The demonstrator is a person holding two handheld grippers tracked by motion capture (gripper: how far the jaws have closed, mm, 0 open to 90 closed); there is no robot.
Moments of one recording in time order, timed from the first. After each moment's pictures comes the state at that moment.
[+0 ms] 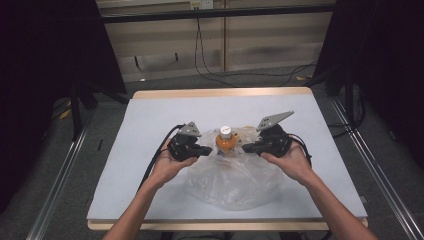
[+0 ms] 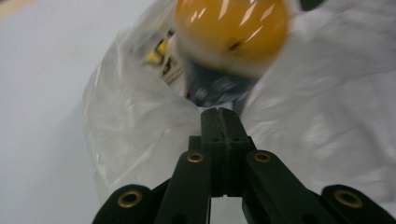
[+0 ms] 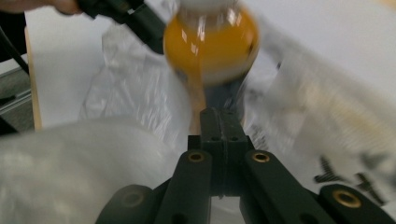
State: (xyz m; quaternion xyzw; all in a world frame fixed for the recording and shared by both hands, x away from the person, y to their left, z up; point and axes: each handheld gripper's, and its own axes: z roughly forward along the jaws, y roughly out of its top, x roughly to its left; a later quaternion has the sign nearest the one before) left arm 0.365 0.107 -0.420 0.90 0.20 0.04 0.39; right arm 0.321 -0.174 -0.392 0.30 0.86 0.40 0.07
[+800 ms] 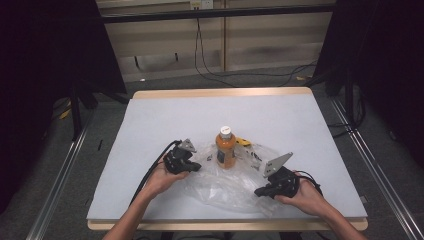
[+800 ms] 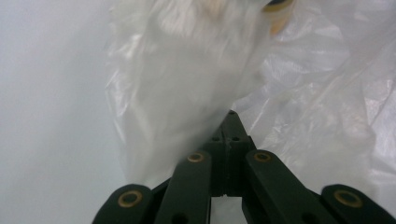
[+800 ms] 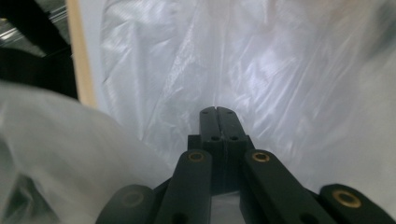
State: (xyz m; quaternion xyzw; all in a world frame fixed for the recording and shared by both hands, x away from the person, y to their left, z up) left arm 0.354 0.137 -0.467 0.92 0.22 0.02 0.31; right arm 0.256 -0.195 -0.468 0.24 0.92 0.32 -0.02
